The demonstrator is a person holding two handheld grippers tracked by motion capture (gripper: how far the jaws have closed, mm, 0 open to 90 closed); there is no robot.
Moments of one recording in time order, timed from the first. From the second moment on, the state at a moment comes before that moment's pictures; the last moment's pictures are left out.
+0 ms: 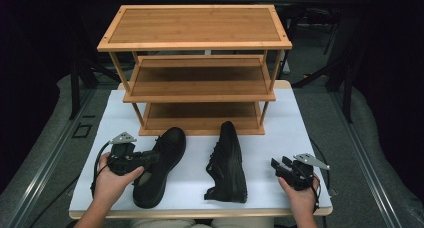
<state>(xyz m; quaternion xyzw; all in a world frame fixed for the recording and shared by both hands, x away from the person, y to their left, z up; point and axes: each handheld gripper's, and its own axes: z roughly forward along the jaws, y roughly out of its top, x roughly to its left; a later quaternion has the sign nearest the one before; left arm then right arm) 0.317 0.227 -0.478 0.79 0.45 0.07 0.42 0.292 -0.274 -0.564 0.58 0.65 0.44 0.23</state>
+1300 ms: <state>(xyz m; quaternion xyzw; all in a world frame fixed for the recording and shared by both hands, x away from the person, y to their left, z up) 0.354 0.220 -0.440 0.76 0.46 0.15 0.44 0.291 -0.275 -0.564 0.58 0.65 0.44 0.23</state>
